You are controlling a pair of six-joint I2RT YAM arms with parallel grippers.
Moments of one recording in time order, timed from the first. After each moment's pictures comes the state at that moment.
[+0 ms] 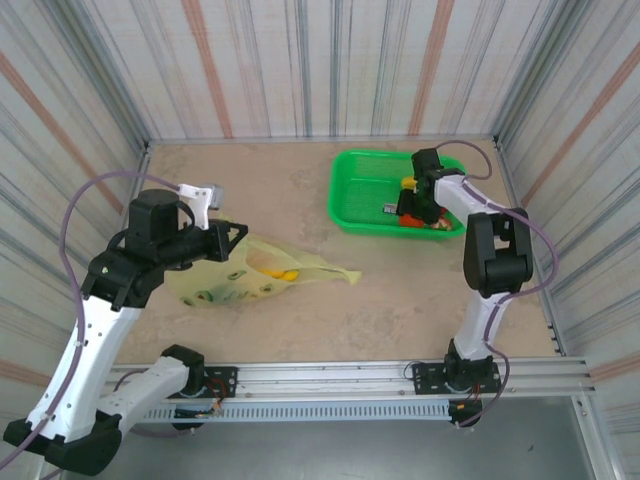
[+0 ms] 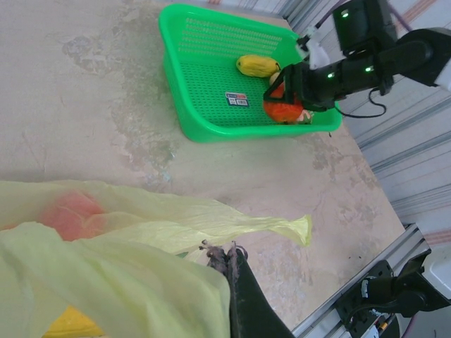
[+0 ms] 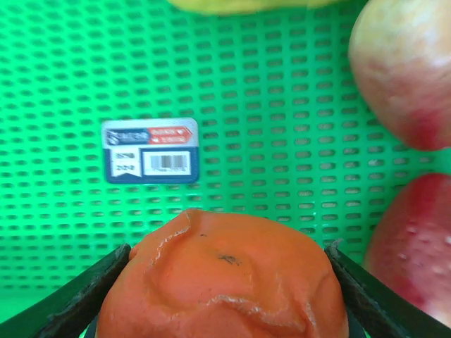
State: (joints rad) left arm -0.38 0.88 1.22 -0.92 0.37 -0.34; right arm 0.15 1.83 1.40 -0.69 0.02 0.37
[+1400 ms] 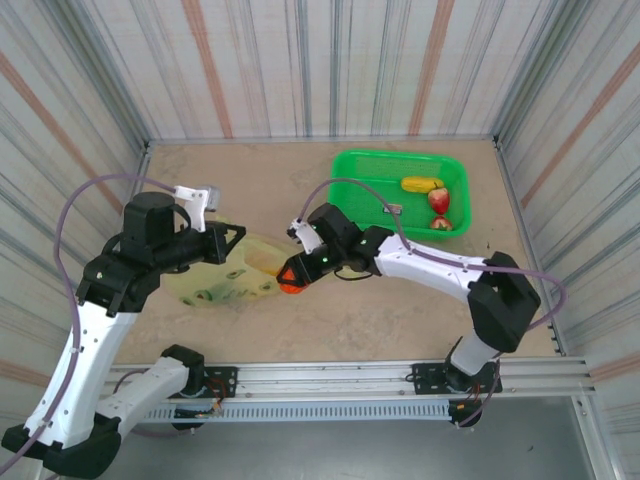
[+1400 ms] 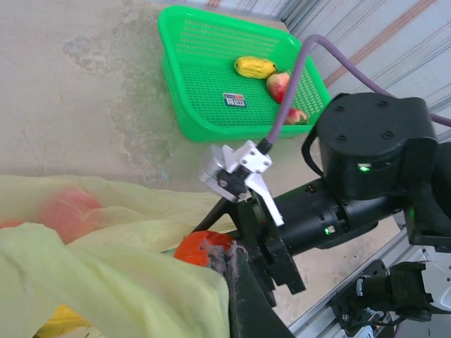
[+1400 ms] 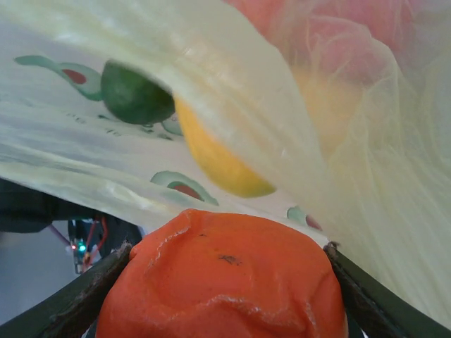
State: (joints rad) left arm -0.38 0.86 1.23 -0.94 0.37 -0.36; right arm 0.90 1.66 1.19 -0.38 -0.45 0.41
